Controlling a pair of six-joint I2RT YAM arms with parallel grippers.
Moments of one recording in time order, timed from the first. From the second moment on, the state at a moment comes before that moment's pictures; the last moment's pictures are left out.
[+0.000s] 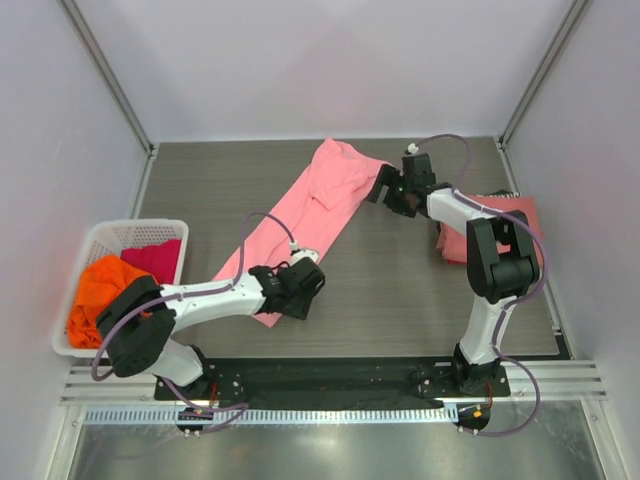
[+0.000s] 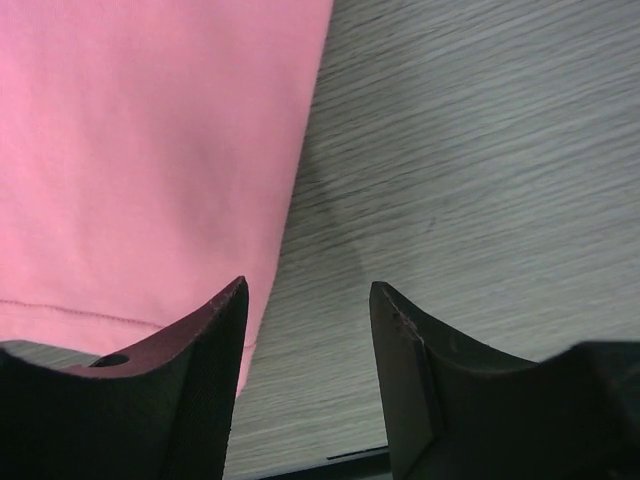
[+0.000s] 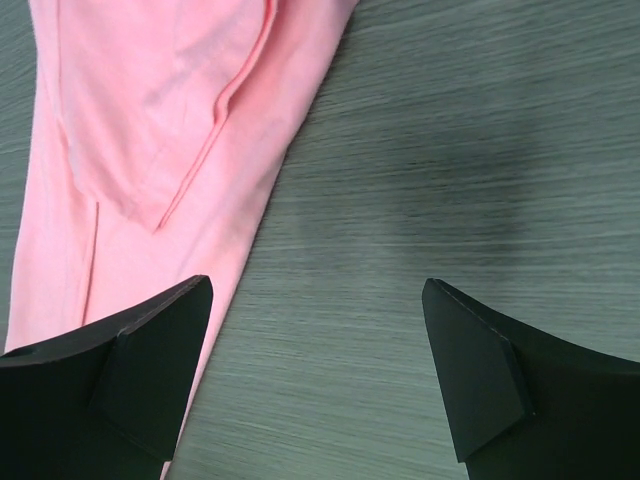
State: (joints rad) left arm -0.98 1.45 0.81 -0.52 -0.29 -0.57; right arm 0.24 1.89 1.28 -0.16 -0.10 0.55
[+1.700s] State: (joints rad) left arm -1.00 1.70 0.97 -0.73 -0.50 -0.64; right arm 0.13 1.80 1.08 0.10 -0.19 0.62
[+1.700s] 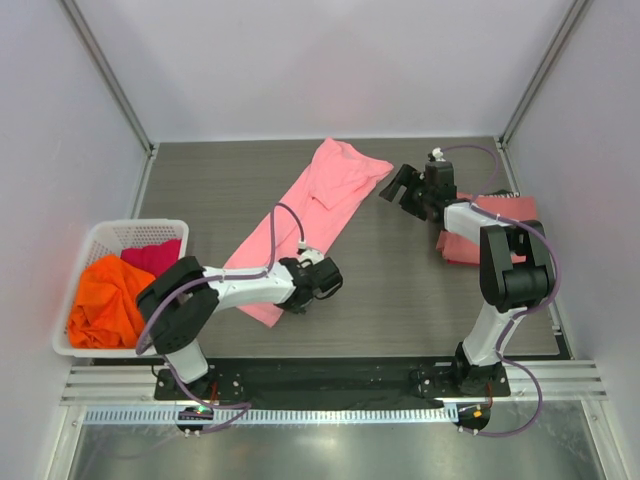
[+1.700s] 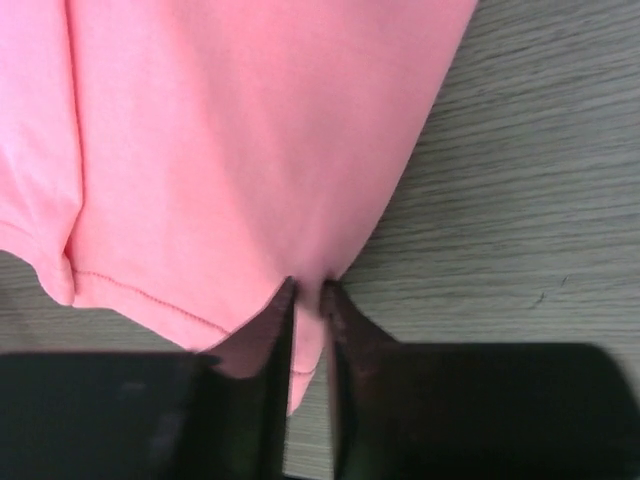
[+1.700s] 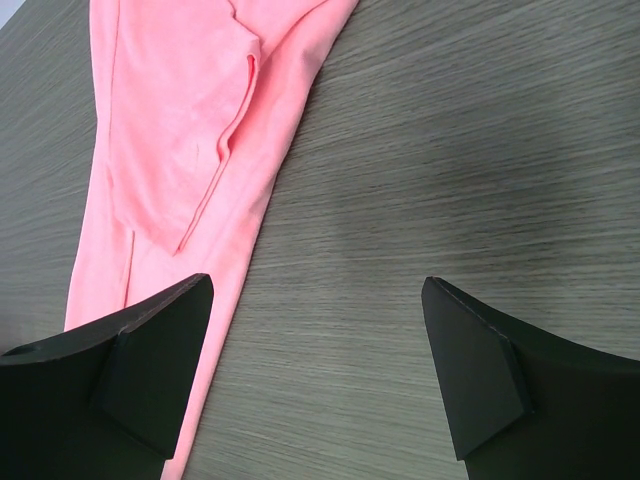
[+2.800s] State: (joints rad) left arm -1.09 1.33 0.95 -0.43 -0.05 -0.80; right arm 0.14 1.37 0.85 -0.26 -0.11 0.62
